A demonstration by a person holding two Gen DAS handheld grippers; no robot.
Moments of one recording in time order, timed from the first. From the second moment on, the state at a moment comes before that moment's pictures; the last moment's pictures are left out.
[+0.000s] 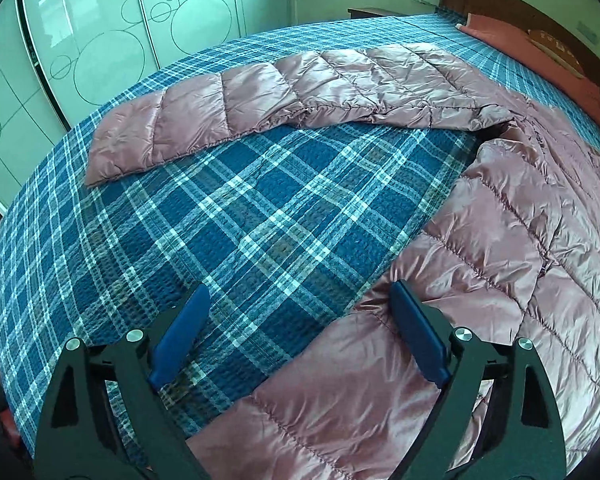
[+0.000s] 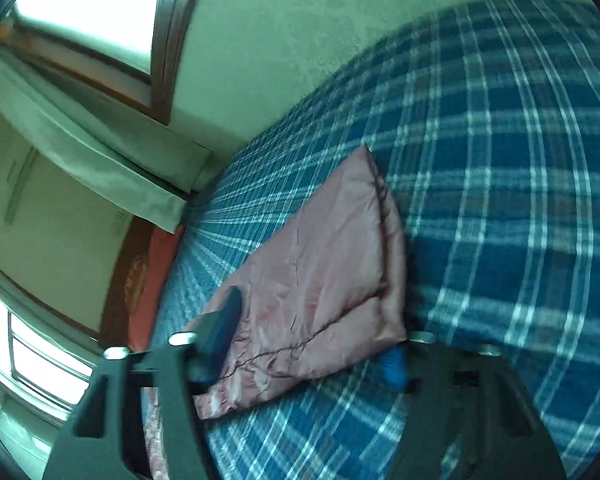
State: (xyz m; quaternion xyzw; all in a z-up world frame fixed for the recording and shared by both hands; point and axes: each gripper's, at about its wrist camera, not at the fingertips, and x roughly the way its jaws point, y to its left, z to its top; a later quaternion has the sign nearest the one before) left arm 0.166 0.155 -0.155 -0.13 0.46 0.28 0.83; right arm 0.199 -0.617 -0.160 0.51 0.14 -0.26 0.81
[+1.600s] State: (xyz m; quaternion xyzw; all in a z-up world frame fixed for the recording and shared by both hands) left arm 0.168 0.173 -0.172 -0.11 0.44 0.26 0.85; right arm 0.498 -0.104 -0.139 0.12 0.41 0.15 0.89
